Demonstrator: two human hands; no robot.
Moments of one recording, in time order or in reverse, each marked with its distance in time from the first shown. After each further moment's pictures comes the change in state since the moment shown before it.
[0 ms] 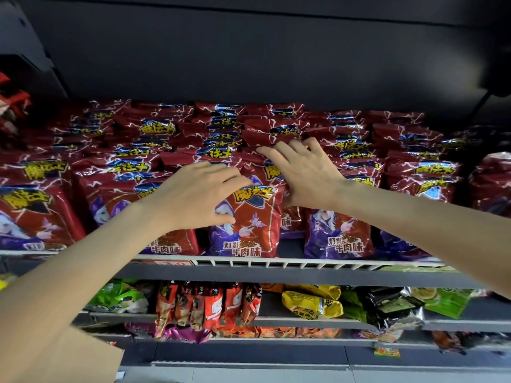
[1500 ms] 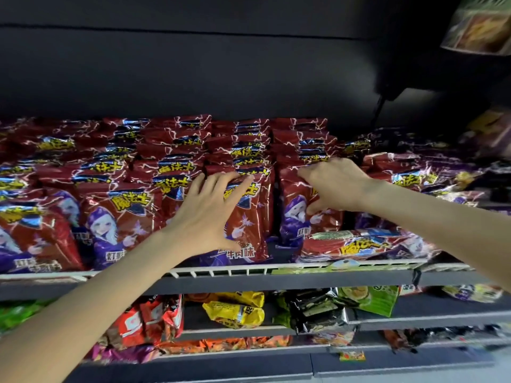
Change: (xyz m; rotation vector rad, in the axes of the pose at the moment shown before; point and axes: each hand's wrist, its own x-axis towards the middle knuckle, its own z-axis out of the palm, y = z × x) left_hand 0.141 0.145 0.033 0.036 -0.294 -0.303; right_hand -0.147 0.162 -0.007 -0.034 -0.381 0.119
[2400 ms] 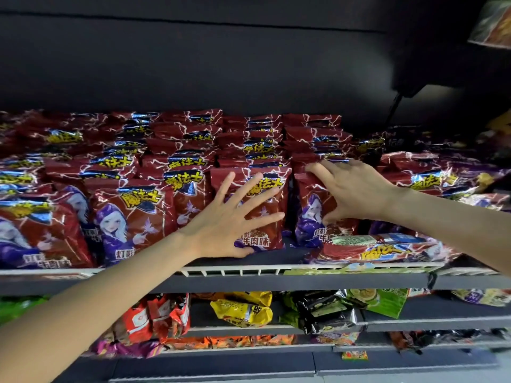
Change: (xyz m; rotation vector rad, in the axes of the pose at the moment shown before) left_hand 0.007 -0.009 0.044 0.187 0.235 0.358; right_hand -0.005 0.000 0.019 -0.078 0.108 -0.025
